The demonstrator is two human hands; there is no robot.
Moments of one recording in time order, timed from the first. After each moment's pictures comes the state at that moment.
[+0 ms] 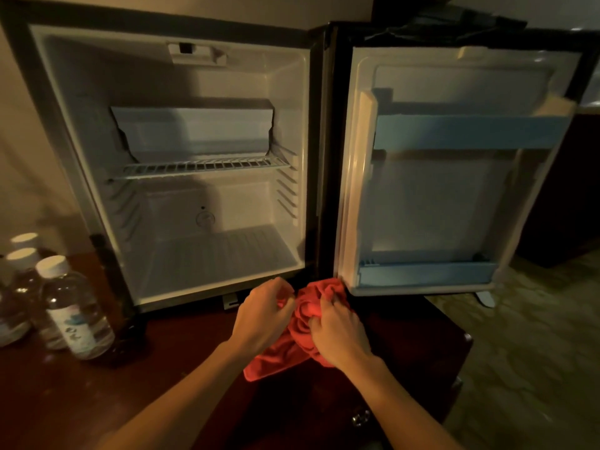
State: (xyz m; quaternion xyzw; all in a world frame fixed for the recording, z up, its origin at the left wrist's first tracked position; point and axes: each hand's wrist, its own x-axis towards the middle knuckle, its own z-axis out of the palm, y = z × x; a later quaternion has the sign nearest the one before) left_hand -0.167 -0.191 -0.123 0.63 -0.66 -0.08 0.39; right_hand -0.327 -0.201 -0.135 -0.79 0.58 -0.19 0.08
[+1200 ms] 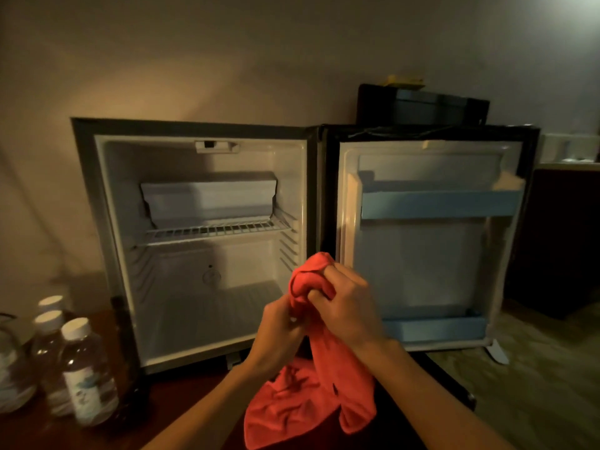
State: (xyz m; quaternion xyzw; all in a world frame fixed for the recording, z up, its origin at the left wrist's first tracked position) left_hand -0.191 -0.186 -0.043 0.42 -0.68 -0.18 0.58; right_hand -0.334 -0.201 0.008 -0.78 0.35 -0.52 -0.01
